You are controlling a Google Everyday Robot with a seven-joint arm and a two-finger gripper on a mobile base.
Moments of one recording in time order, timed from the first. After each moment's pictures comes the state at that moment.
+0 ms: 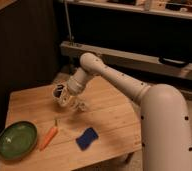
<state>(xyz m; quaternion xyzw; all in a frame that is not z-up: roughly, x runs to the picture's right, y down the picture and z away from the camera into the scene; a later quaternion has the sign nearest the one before) -0.151 0.058 0.757 -0.38 -0.45 -0.13 0.80</state>
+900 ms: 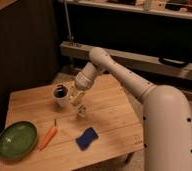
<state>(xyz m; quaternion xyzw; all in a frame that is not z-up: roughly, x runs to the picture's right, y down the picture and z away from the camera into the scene) -0.116 0.046 0.741 -0.42 -0.46 -0.11 0.78</state>
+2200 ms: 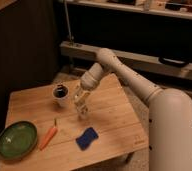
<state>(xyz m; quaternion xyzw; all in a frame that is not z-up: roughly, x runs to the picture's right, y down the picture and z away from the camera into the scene) -0.094 0.045 0.740 -0.41 -0.48 -0.09 0.77</state>
